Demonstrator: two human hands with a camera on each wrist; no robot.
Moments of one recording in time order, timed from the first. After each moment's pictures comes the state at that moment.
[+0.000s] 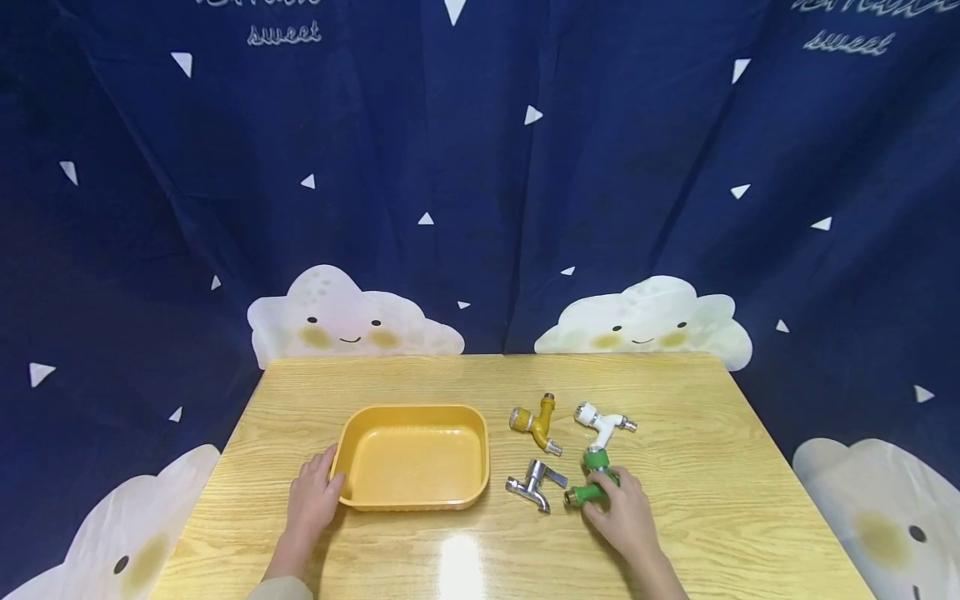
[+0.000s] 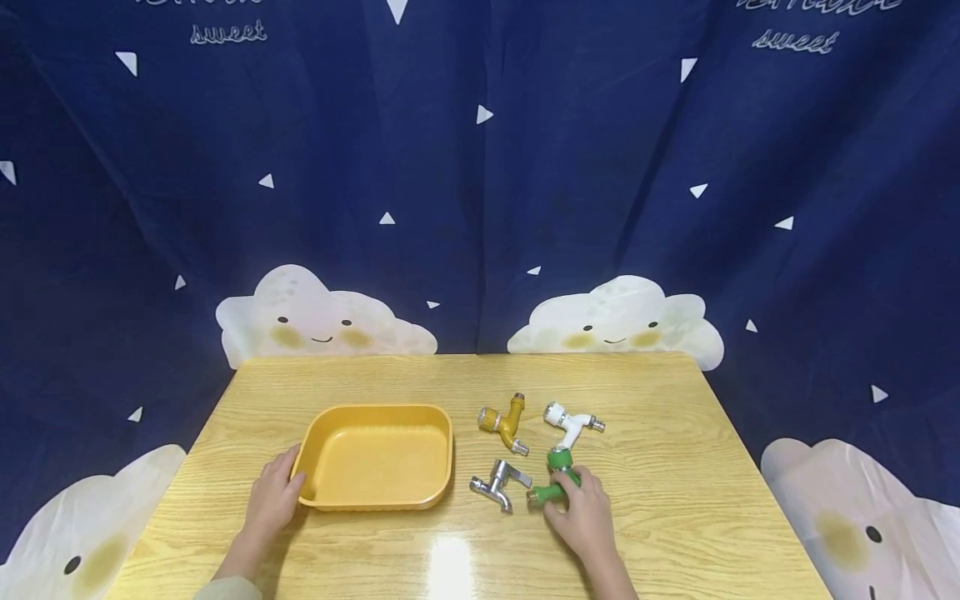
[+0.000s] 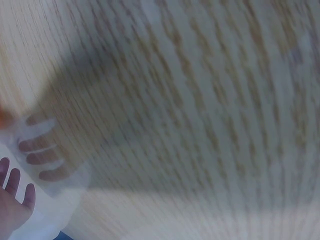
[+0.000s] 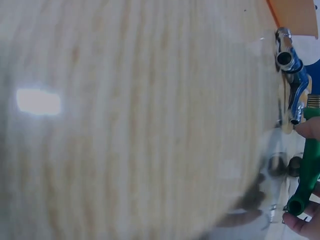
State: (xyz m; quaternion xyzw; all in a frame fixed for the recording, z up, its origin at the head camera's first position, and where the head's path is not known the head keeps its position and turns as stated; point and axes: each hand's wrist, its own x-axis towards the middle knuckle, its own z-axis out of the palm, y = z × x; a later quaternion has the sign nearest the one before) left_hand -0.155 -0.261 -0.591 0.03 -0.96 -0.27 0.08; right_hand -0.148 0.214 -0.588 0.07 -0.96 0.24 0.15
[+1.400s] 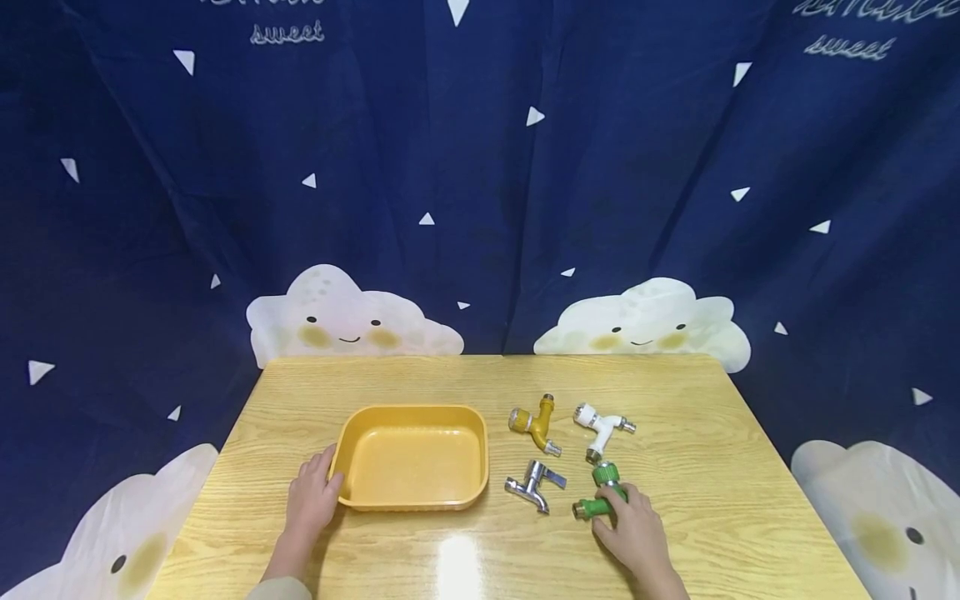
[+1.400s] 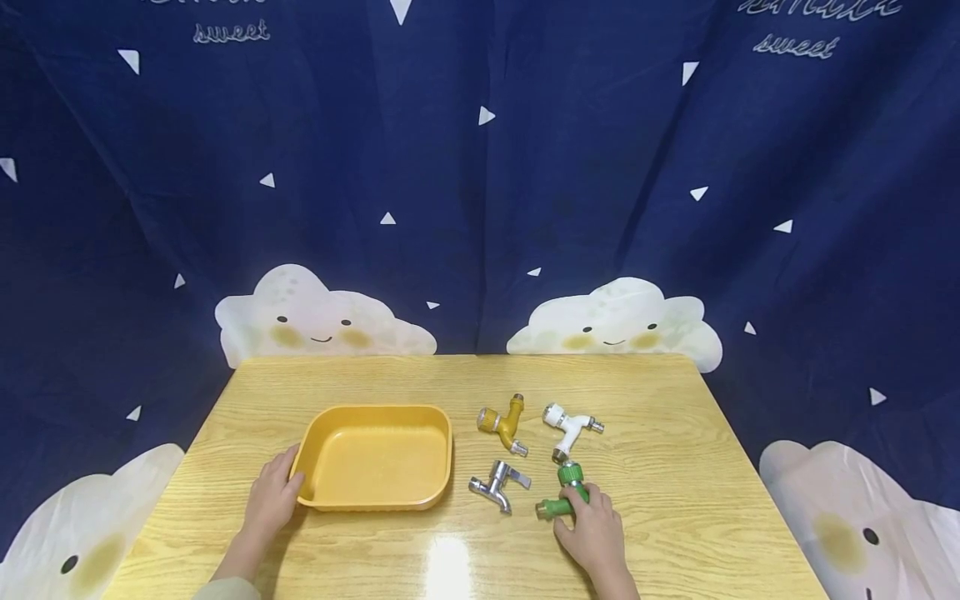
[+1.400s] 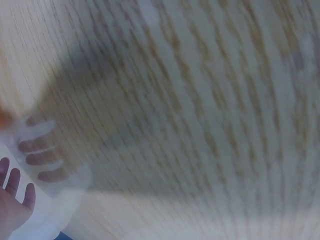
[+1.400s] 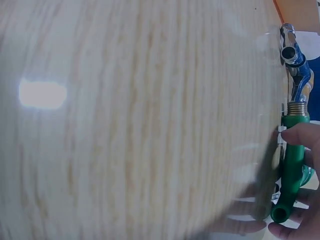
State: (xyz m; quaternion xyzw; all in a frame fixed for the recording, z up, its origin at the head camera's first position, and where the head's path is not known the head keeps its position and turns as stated) left_hand -0.155 -0.260 -0.591 0.03 -0.96 -0.27 0.10; right_hand -0.130 0.225 -0.587 0.05 -0.98 0.17 0.10
